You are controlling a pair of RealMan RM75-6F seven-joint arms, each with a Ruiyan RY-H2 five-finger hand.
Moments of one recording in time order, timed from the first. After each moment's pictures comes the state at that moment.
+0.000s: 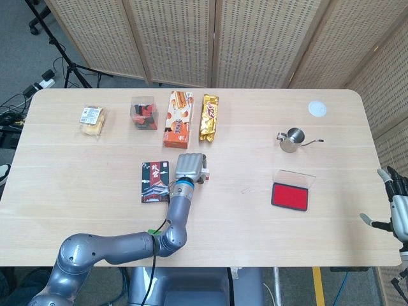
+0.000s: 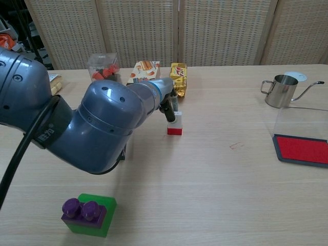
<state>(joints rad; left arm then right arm) -1.30 -2.05 -0.51 -1.03 0.21 1.01 0.86 0.13 -1.07 0.14 -1.51 -1.33 1.32 0.19</state>
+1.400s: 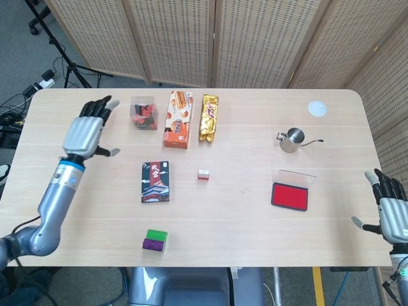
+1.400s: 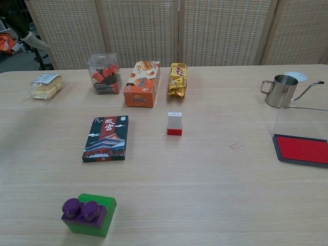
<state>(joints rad) -0.70 -1.16 -0.38 -1.72 0.87 0.99 0.36 0.13 -1.09 0.12 -1.55 -1.36 1.35 0.07</state>
